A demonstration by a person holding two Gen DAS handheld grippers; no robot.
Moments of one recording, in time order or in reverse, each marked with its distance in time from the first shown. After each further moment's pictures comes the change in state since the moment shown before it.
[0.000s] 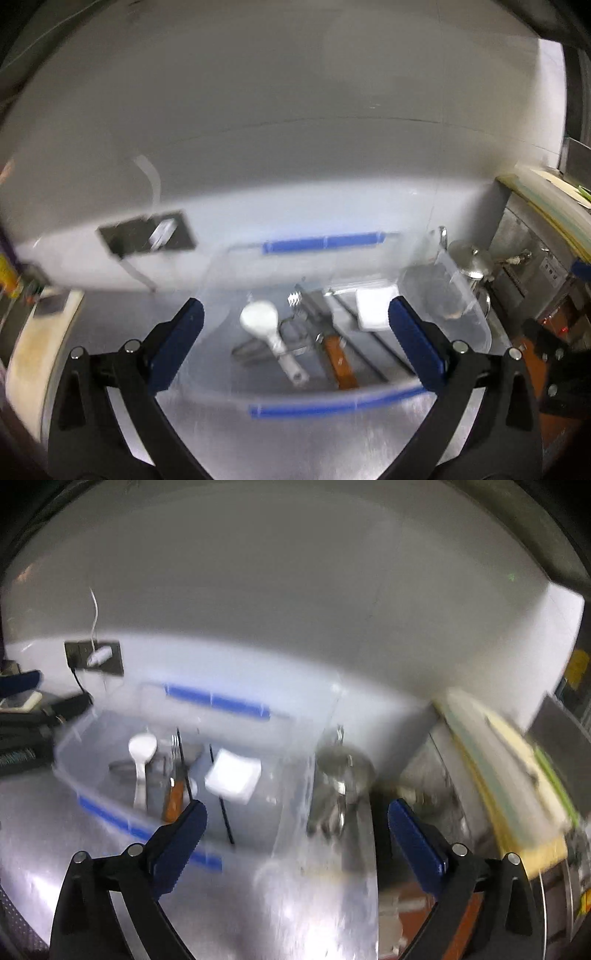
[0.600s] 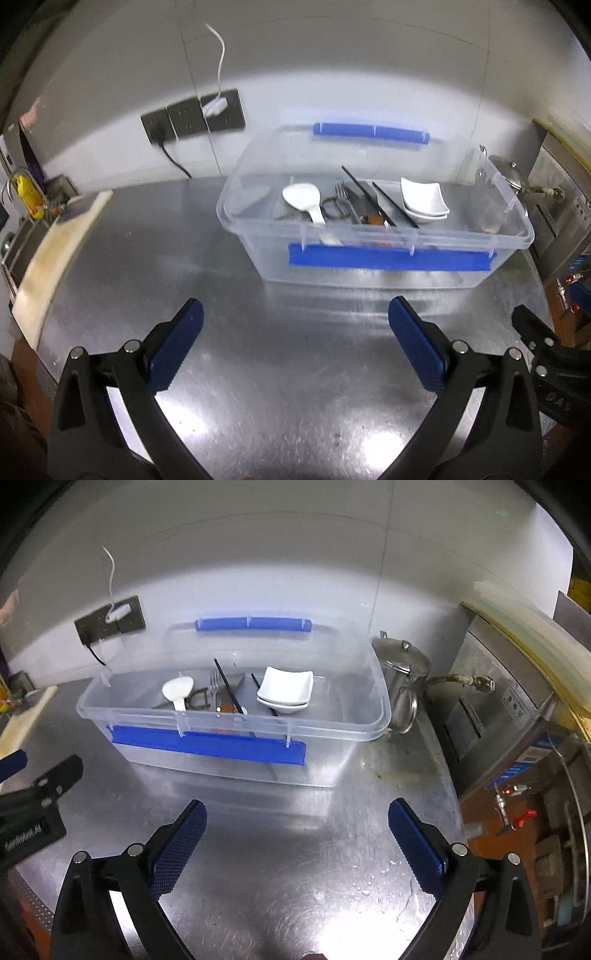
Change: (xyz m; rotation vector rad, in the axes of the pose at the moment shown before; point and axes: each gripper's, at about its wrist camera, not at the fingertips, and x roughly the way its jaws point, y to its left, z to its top) left arm -0.009 0.036 -0.122 -0.103 0.237 0.108; right arm 0.017 0.067 -0.076 0.147 0.145 0.111
